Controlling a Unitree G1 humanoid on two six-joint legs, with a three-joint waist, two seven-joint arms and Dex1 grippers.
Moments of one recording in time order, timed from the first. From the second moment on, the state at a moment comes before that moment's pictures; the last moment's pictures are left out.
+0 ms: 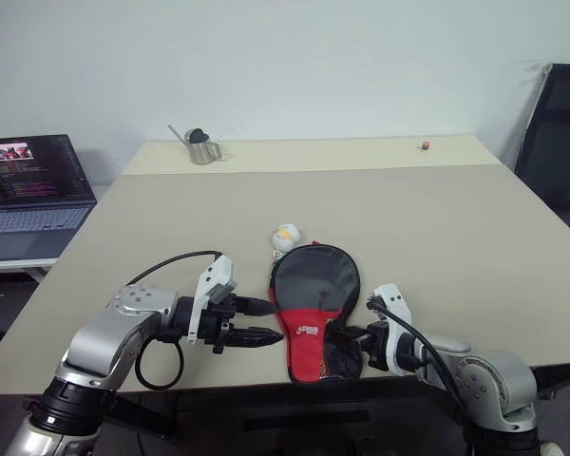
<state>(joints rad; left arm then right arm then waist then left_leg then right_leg) -0.34 0.76 -0.05 -0.22 -0.51 0.64 -1.26 -0.22 -0.15 -0.05 -0.52 0.48 1.40 0.38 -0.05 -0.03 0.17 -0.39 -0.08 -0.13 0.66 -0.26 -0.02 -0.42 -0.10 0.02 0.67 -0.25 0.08</state>
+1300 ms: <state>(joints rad) -0.44 0.65 0.06 0.02 -0.40 0.58 -0.83 -0.46 -0.33 0.24 -0.18 0.35 0.74 0.62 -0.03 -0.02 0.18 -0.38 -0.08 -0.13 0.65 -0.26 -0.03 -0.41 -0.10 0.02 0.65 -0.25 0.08</state>
